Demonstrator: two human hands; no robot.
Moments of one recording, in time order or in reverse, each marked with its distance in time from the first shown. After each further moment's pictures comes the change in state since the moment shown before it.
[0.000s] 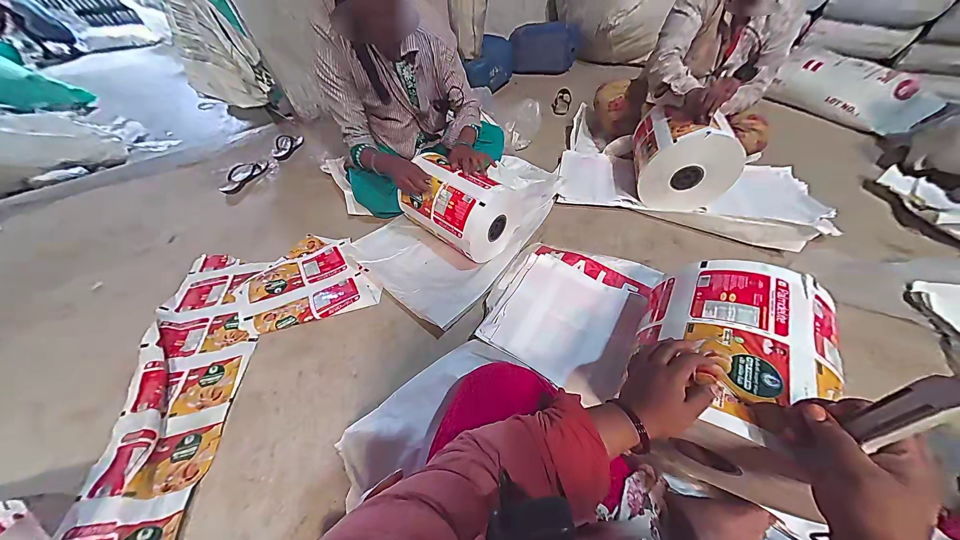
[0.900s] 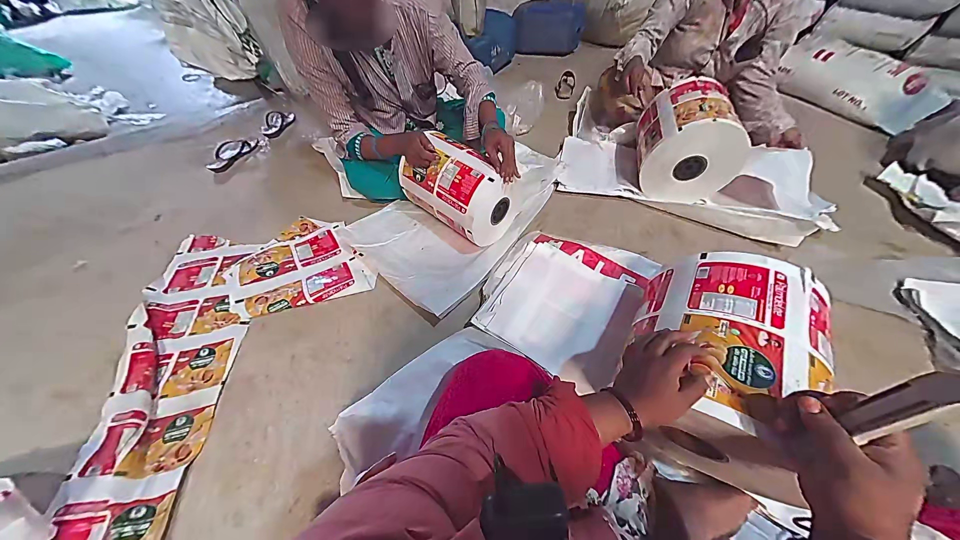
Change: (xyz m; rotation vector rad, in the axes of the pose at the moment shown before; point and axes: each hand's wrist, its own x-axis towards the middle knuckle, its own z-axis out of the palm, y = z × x) left_hand -0.001 -0.002 0.003 0.001 0.018 0.003; right_hand -0.001 0.001 0.000 0.040 -0.001 -0.002
